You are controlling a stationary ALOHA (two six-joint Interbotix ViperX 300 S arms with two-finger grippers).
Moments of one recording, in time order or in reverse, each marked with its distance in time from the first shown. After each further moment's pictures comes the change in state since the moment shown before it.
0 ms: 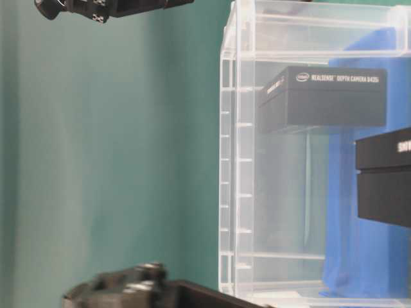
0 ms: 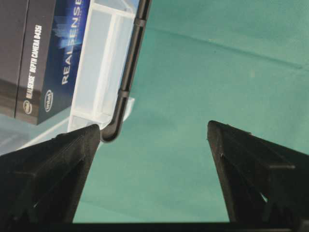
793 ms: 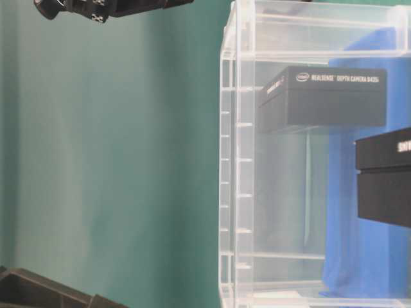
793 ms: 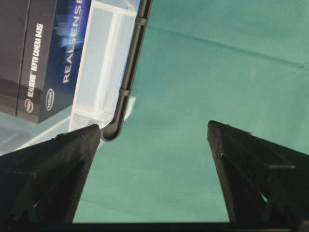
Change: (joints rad) left arm 0.002 -0.020 -0.261 -0.002 0.285 0.026; right arm 0.003 -0.002 0.000 -0.002 0.000 0.005
